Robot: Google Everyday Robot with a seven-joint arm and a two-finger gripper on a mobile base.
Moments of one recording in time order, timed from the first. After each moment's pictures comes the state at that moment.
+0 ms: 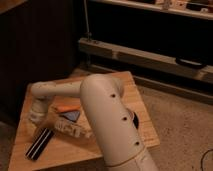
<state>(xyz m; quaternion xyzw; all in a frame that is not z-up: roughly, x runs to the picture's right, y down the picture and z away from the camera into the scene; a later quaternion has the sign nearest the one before) -0.396 0.230 0.765 -0.61 -0.11 0.17 0.77</state>
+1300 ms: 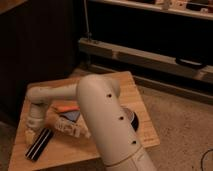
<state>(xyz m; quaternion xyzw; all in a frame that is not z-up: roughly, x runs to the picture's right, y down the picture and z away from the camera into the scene) -0.392 0.265 0.750 -0.63 -0.09 0.14 0.76</state>
